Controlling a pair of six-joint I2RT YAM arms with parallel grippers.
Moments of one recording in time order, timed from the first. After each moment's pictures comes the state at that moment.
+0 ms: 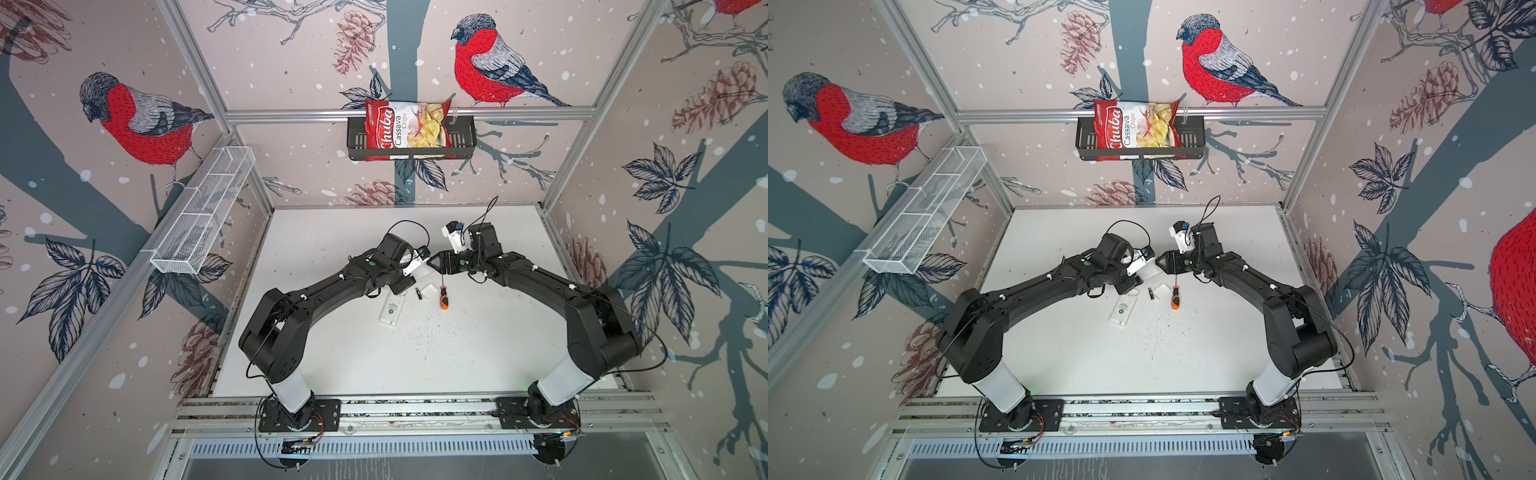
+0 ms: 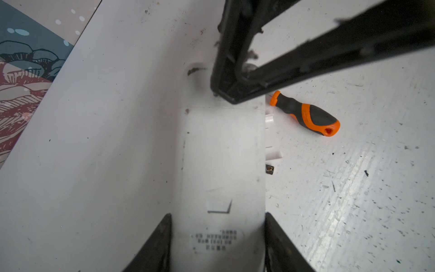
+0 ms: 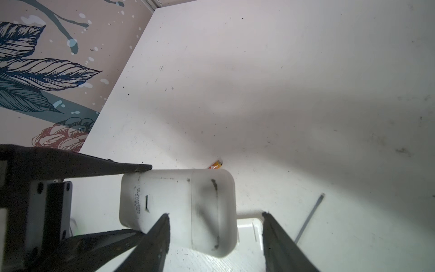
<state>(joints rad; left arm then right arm) -0.67 1.68 1.22 -0.40 0.08 0.42 0.45 1.65 1.07 -0.15 -0.50 0.21</state>
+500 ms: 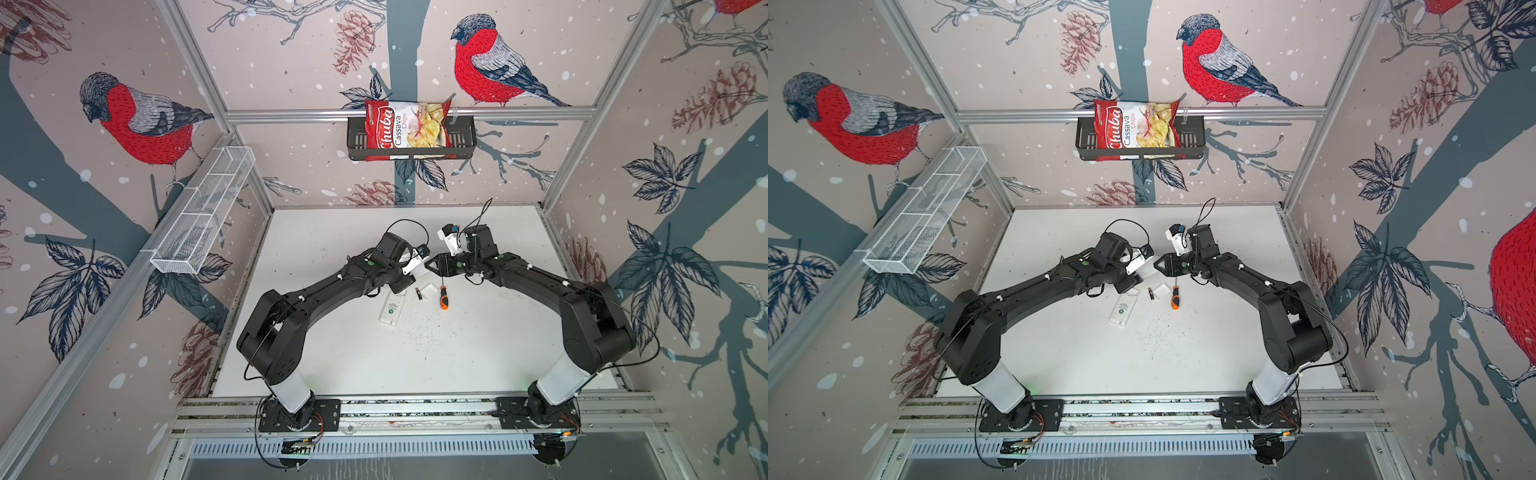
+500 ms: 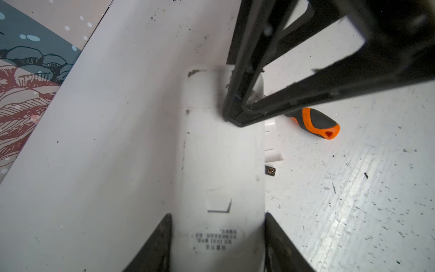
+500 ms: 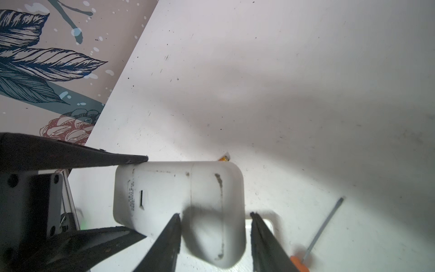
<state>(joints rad) -0.67 1.68 1.22 -0.40 0.08 0.42 0.46 1.68 1.07 -0.13 -0.54 0.21</state>
